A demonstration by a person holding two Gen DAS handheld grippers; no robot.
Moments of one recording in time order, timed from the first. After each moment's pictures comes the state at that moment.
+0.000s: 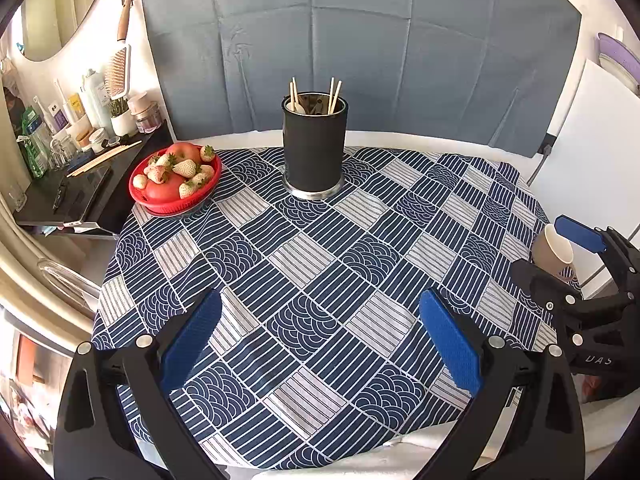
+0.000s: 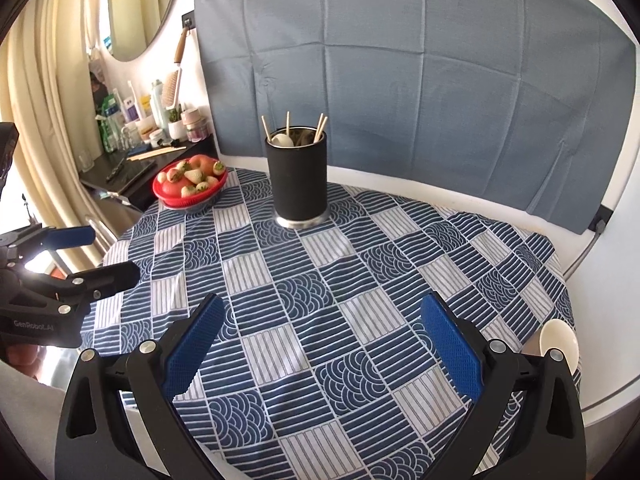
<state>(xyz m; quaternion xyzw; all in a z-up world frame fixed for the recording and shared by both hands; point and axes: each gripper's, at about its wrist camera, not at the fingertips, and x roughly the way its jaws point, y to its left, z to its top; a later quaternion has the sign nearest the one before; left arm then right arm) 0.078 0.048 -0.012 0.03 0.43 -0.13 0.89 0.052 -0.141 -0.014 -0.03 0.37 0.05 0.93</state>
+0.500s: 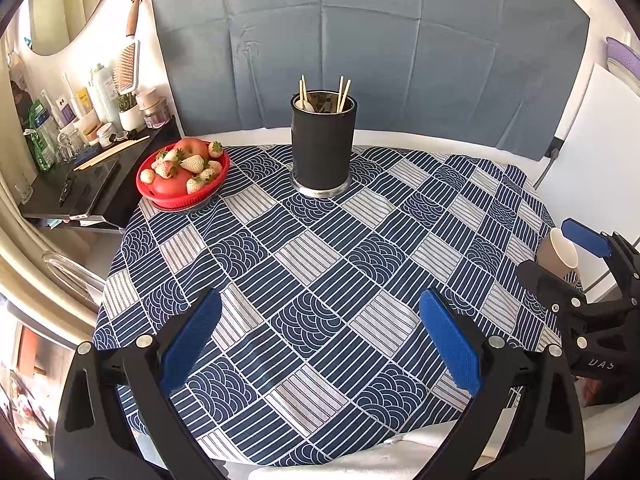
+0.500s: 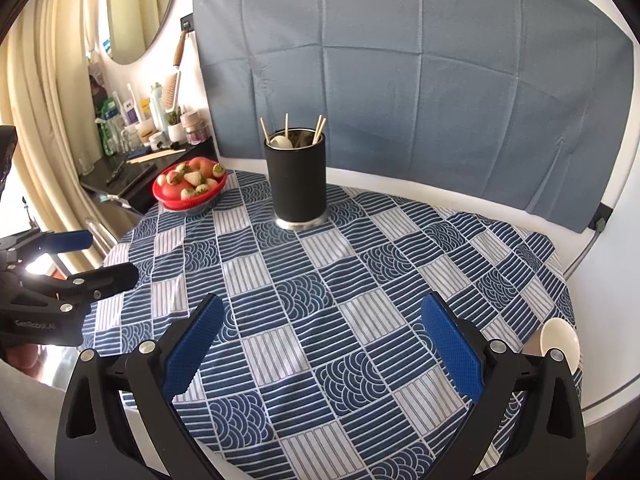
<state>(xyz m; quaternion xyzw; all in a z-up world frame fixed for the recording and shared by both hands) 0.077 0.049 -0.012 0.03 0.44 -0.11 0.89 0.050 -0.140 -0.013 -0.03 0.36 0.05 0.93</state>
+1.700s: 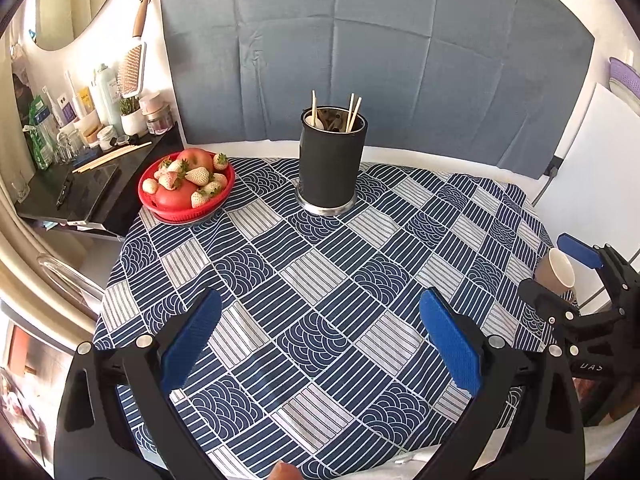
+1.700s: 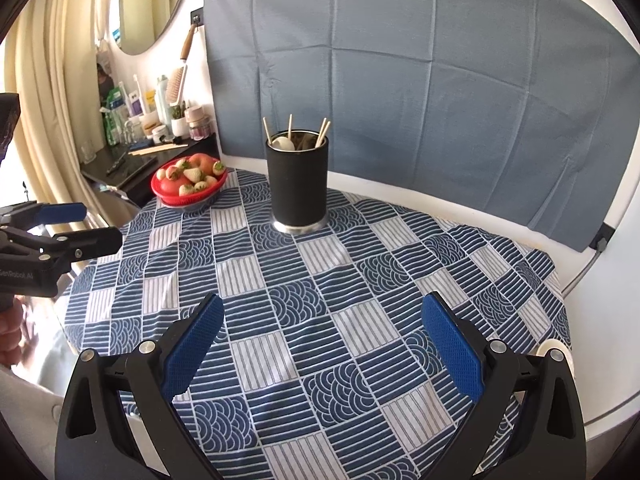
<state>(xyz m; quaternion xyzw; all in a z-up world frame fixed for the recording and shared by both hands) 0.094 0.069 -0.008 0.00 0.43 -0.12 0.90 0.068 -0.148 -0.018 -0.05 0.36 0.07 0.93</state>
